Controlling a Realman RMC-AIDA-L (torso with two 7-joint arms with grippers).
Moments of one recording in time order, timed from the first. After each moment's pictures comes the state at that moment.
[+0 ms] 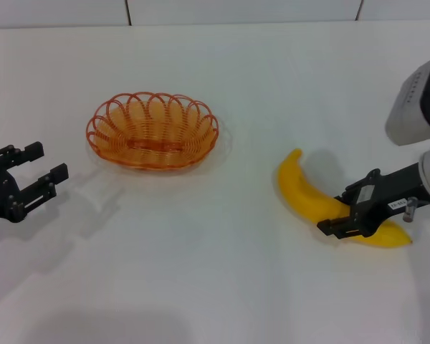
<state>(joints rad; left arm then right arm) -0.20 -2.03 0.96 0.70 1.51 1.37 -1.05 0.33 2.04 -1.33 -1.24 -2.34 -1.43 2.08</state>
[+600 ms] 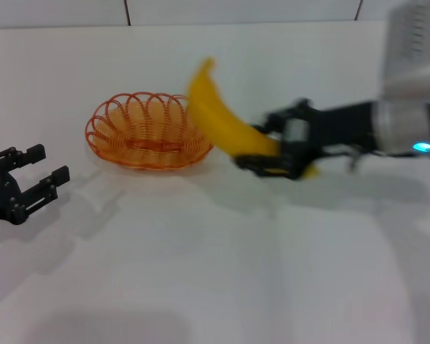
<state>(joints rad) -0.20 -2.03 0.96 0.70 1.52 1.37 -1.05 0.34 2.05 -1.39 -1.30 -1.92 -1.30 1.81</state>
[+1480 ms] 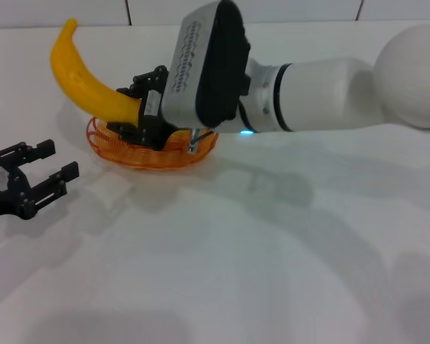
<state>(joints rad) -0.23 -2.03 0.97 0.69 1.52 1.37 -1.05 0.68 2.05 -2.00 -1.00 -1.71 -0.49 1.73</state>
